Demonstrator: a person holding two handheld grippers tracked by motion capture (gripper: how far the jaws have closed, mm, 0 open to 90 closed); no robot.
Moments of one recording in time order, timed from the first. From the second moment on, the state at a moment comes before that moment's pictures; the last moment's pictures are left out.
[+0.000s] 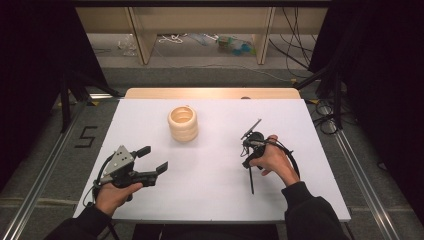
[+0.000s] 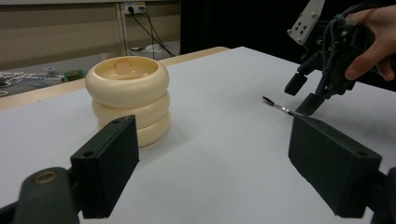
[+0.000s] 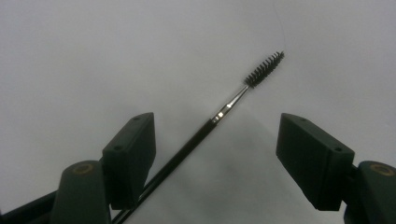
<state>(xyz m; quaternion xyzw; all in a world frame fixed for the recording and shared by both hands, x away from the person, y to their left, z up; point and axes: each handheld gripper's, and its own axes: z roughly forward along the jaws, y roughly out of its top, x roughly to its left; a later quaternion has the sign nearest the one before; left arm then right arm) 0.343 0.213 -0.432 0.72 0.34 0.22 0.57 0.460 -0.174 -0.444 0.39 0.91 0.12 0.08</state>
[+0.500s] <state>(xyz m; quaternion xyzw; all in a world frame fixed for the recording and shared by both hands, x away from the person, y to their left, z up) 0.342 0.213 -0.432 0.72 0.34 0.22 0.57 0.462 -0.171 -0.452 0.39 0.91 0.10 0.06</state>
